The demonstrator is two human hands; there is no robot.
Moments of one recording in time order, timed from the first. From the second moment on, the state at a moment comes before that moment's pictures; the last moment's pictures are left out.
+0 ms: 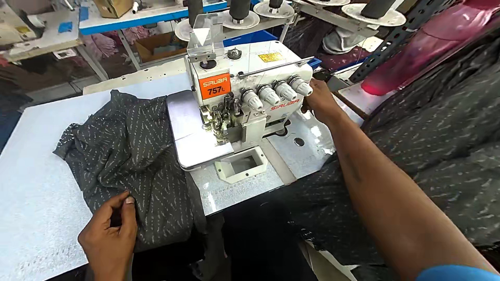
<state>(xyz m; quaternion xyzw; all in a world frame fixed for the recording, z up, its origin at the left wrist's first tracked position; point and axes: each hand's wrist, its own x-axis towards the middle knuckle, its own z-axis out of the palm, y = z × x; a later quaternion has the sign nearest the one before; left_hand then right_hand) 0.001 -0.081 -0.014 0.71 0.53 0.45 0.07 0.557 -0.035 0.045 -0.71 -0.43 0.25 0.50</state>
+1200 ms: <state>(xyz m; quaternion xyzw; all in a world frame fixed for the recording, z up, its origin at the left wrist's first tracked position) 0.006 -0.081 -0.016 0.71 0.54 0.45 0.07 0.312 -0.116 0.032 -0.34 -0.35 0.17 0.85</state>
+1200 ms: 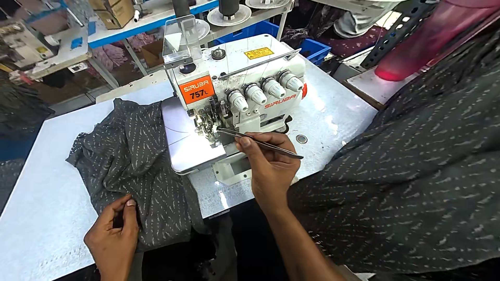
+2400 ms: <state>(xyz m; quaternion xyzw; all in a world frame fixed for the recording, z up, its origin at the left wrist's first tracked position) 0.006 -0.081 -0.015 0.71 0.54 0.45 0.07 0.299 -0.100 0.028 -0.36 -0.35 0.16 0.85</state>
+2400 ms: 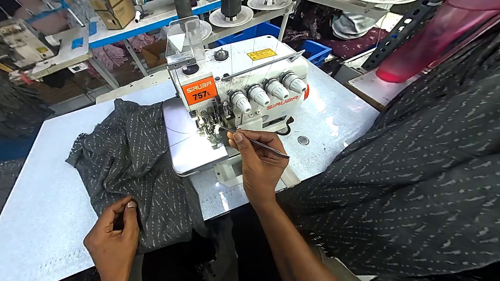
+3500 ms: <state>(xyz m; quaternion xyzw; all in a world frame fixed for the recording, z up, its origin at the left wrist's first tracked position) 0.006 -0.081 -0.016 0.71 0.54 0.45 0.07 0.300 -0.101 0.034 -0.35 -0.34 0.15 0.86</state>
